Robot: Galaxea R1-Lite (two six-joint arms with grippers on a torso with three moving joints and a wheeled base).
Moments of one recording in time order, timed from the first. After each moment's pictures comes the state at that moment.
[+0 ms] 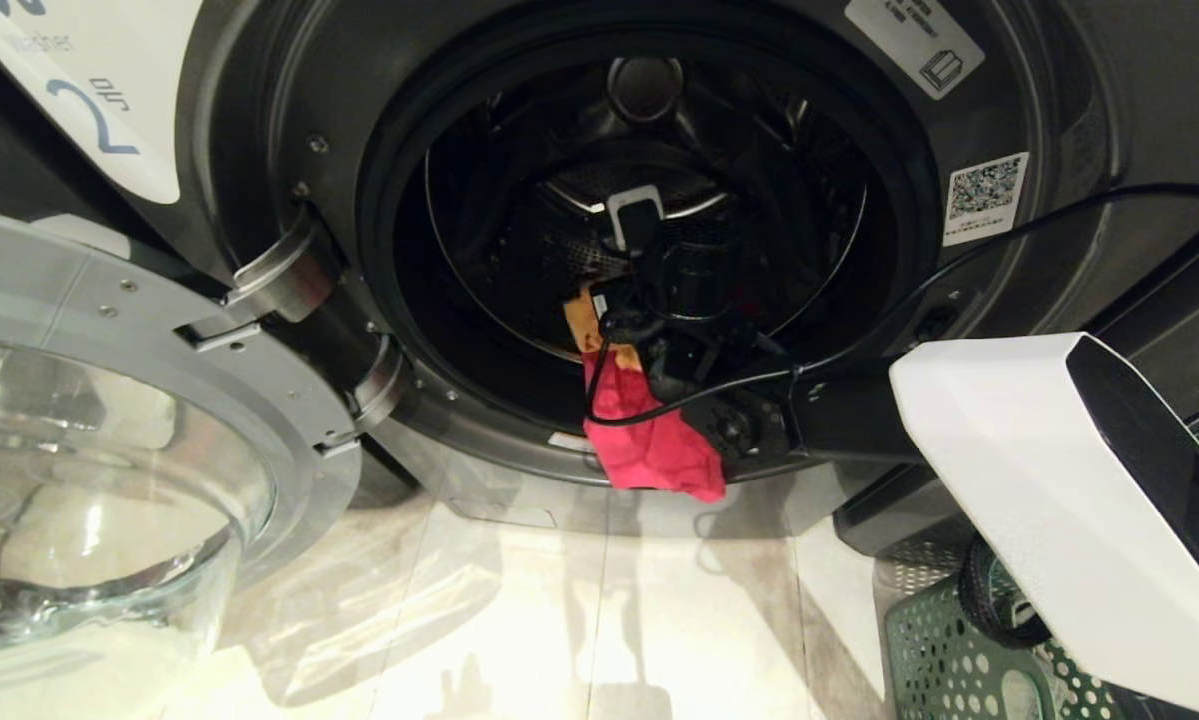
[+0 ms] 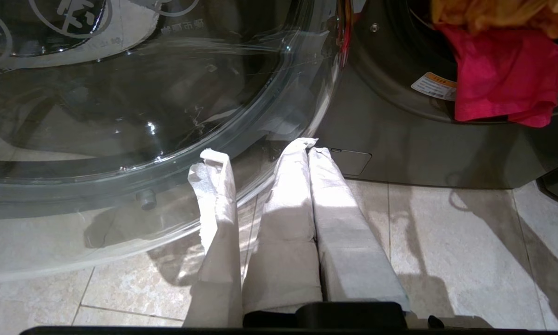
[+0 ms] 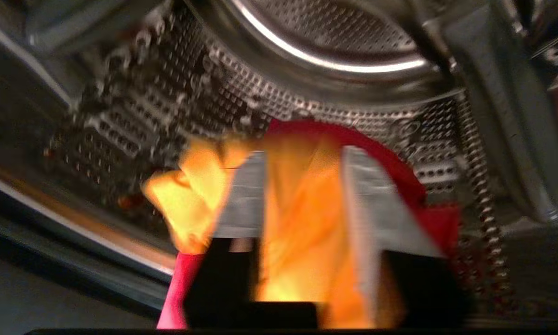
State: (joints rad) left arm 0.01 0.00 0.00 -0.11 0.01 -0.02; right arm 0.69 2.37 -1.94 -0.63 -0.56 -0.30
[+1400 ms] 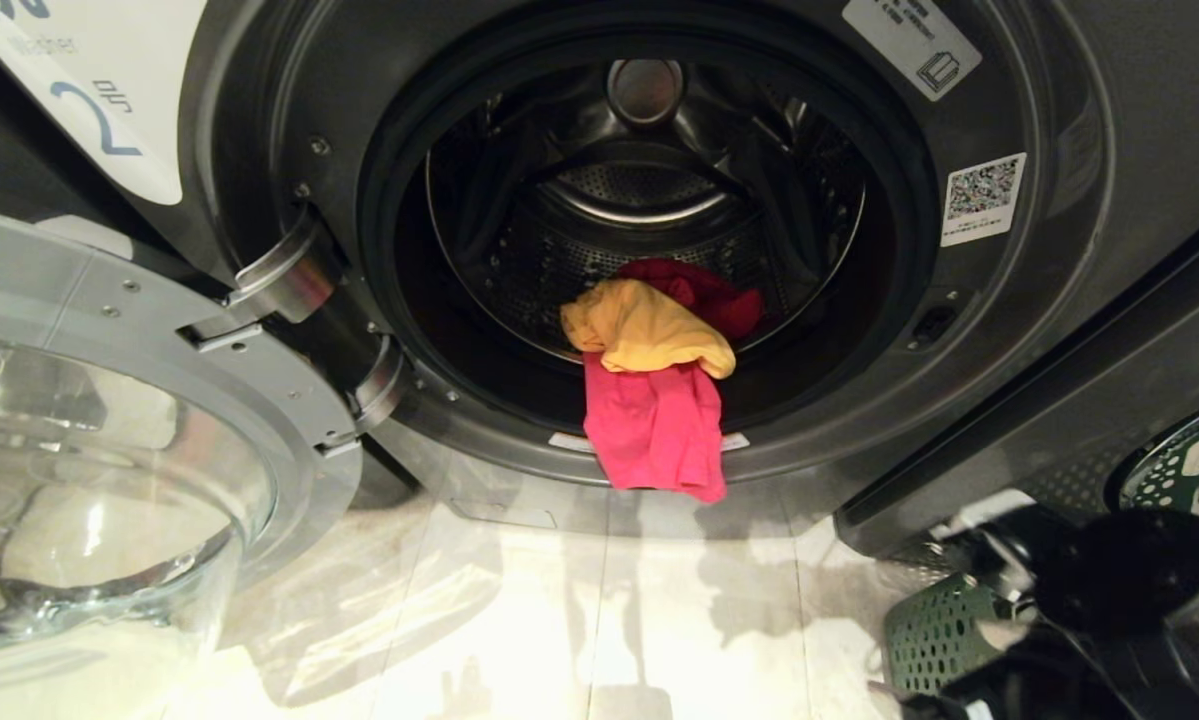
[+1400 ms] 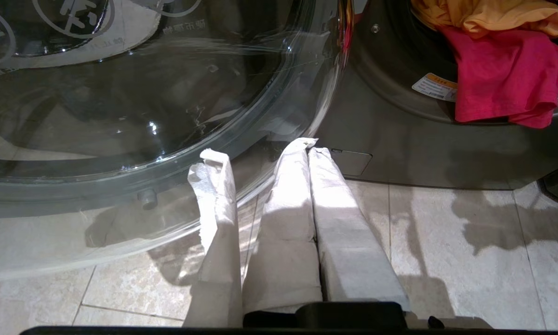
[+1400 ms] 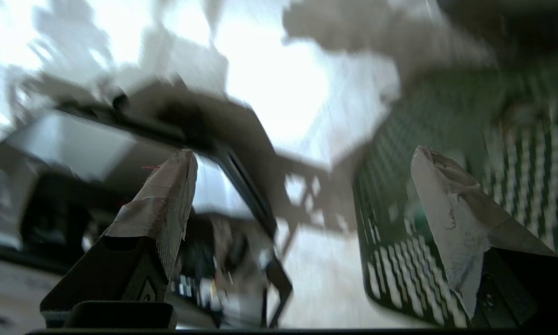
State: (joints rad) left arm 0.01 0.00 0.00 -0.11 0.01 -0.02; right arm 0.89 1.32 -0.71 0.34 -0.47 0.45
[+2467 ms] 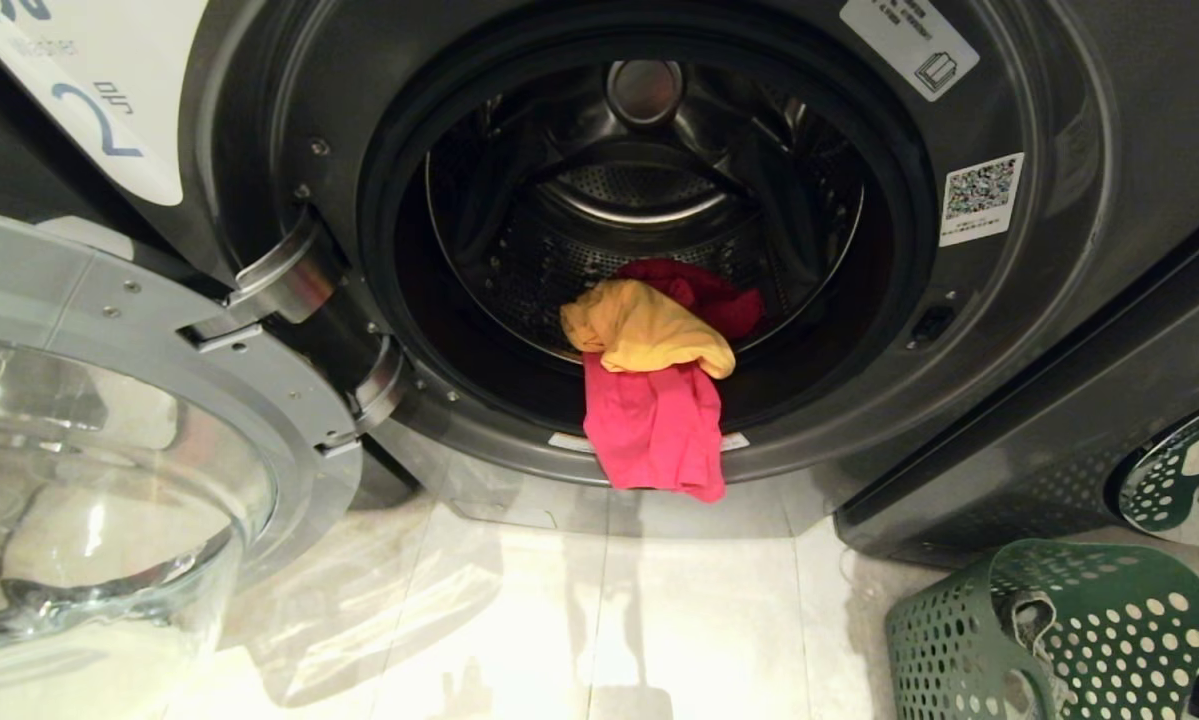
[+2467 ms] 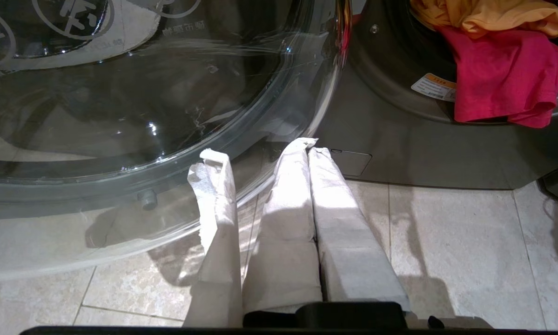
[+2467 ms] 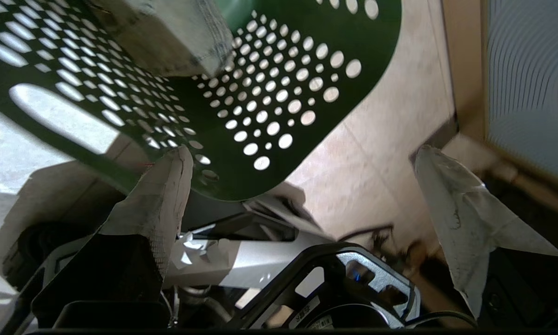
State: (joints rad) left arm 0.01 0.00 0.00 -0.11 0.01 -0.02; right arm -0.38 1.49 -0.60 0.40 -0.30 0.49
